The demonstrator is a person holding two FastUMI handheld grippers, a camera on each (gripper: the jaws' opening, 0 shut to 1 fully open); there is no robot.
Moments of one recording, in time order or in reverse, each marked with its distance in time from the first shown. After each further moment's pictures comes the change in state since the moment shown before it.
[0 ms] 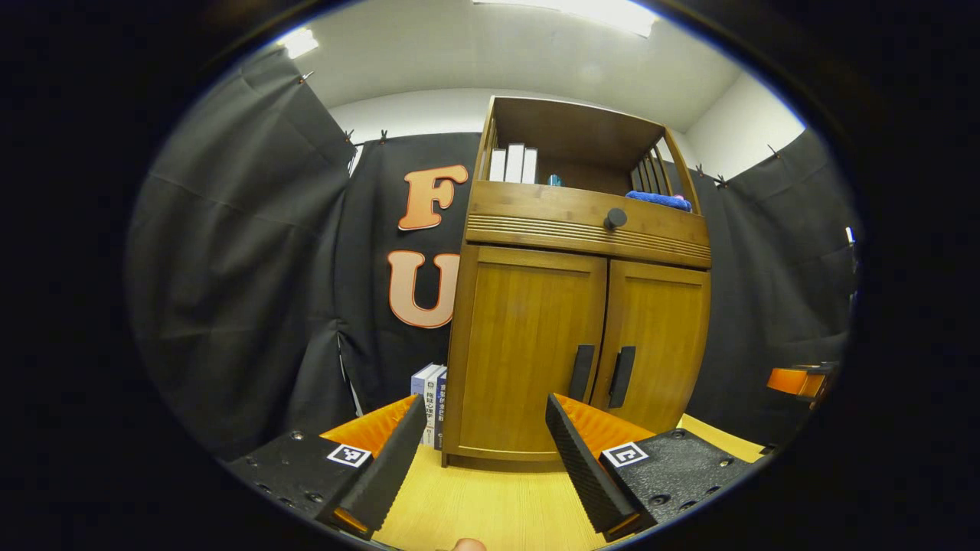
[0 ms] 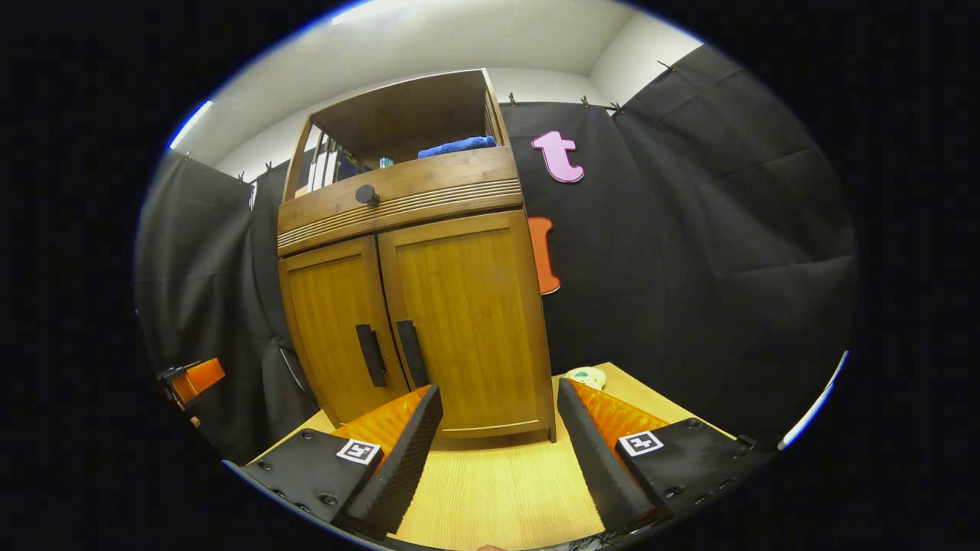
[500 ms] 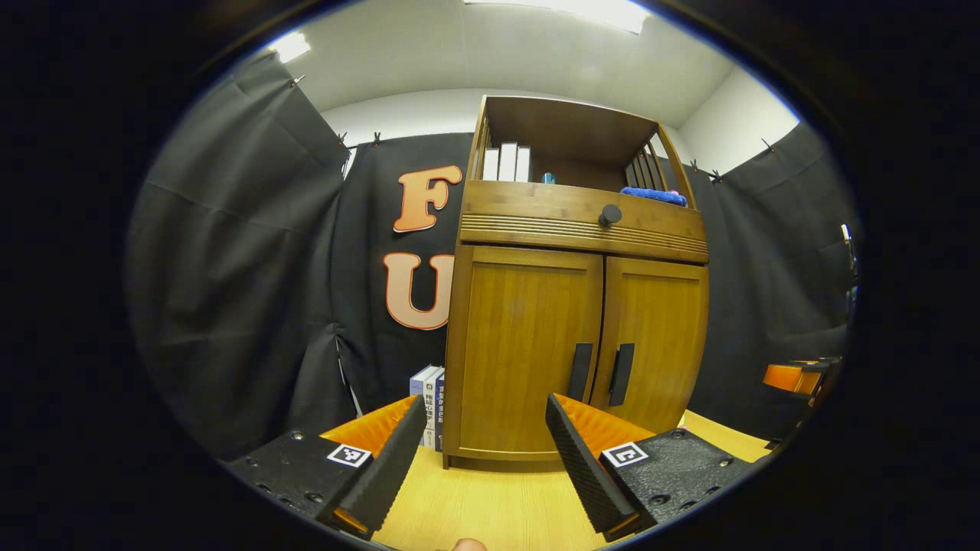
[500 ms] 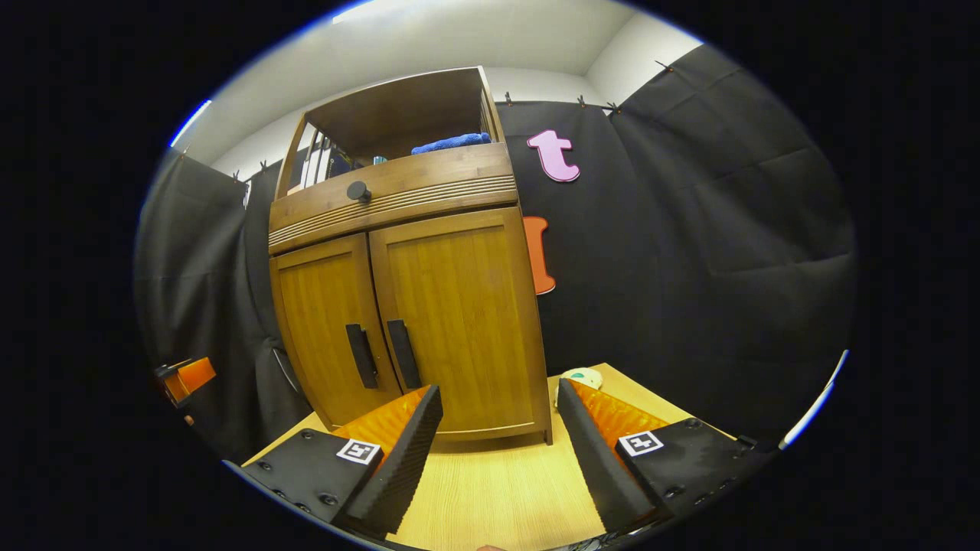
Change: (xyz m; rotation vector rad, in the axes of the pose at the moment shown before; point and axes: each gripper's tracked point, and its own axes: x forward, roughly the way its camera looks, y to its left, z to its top) left arm 0.006 -0.002 -0.003 0.020 0.003 -0.008; right arm 0.017 -0.006 -0.006 -0.005 0.000 -0.022
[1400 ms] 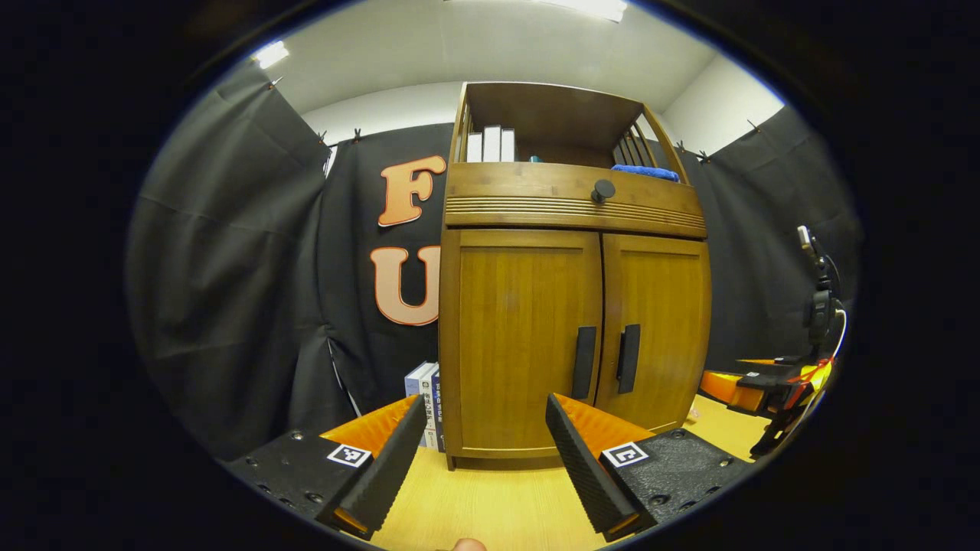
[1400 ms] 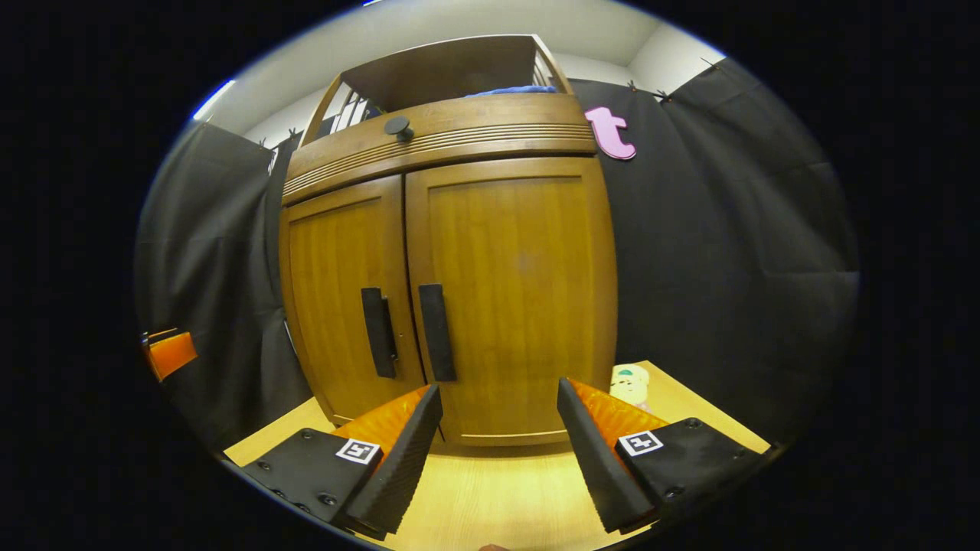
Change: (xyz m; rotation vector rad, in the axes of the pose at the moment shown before) left arm 0.031 0.002 -0.024 0.069 0.034 -0.036; right arm 0.106 0.089 -0.052 -0.074 0.067 0.140
